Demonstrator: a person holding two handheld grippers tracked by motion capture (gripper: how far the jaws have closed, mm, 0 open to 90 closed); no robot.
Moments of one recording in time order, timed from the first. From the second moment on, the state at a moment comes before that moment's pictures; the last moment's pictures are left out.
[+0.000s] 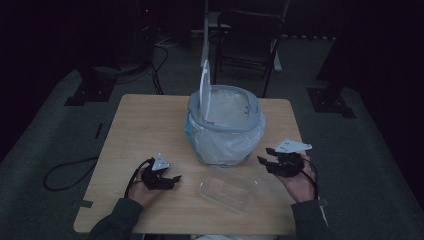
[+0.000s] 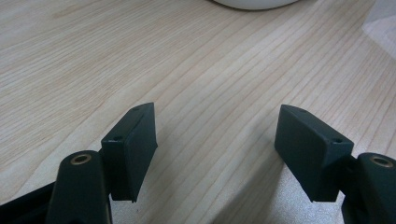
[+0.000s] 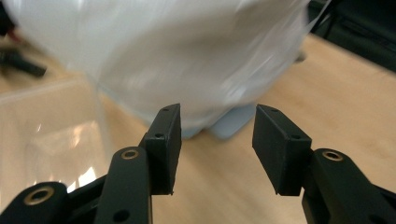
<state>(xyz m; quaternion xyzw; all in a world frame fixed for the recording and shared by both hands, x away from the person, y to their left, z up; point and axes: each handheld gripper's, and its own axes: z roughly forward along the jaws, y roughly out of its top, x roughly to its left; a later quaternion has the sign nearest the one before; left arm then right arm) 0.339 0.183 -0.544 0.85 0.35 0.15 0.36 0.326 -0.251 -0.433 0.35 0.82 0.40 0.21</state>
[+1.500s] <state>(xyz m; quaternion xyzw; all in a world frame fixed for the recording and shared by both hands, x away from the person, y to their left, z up) 0.339 0.183 -0.544 0.85 0.35 0.15 0.36 0.324 -0.226 -0.480 0.29 0.85 0.43 0.10</state>
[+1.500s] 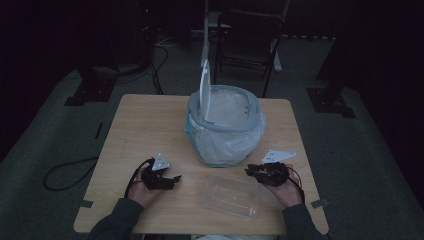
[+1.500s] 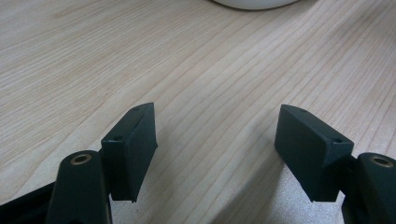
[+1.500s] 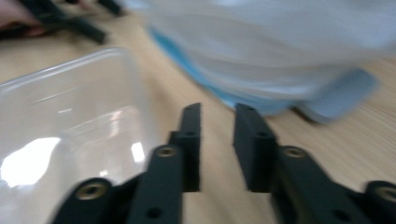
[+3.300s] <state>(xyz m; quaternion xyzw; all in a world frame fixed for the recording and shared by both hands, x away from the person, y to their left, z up) 0.339 0.183 -0.544 0.85 0.35 0.15 0.36 0.272 -0.274 -0.449 0.27 0.85 0.42 0.14</state>
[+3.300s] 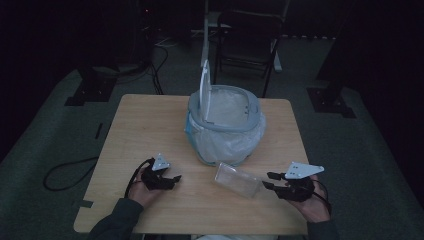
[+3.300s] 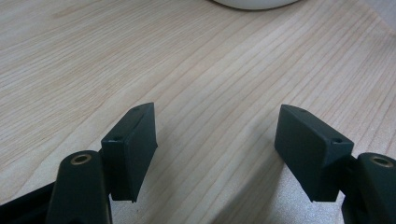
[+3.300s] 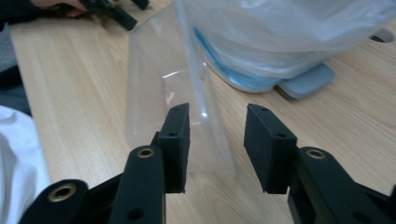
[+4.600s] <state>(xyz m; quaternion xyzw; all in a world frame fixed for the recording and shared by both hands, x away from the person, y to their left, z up) 0.339 0.183 -0.544 0.85 0.35 0.15 0.36 0.259 -0.325 -0.449 0.31 0.85 0.39 0.17</state>
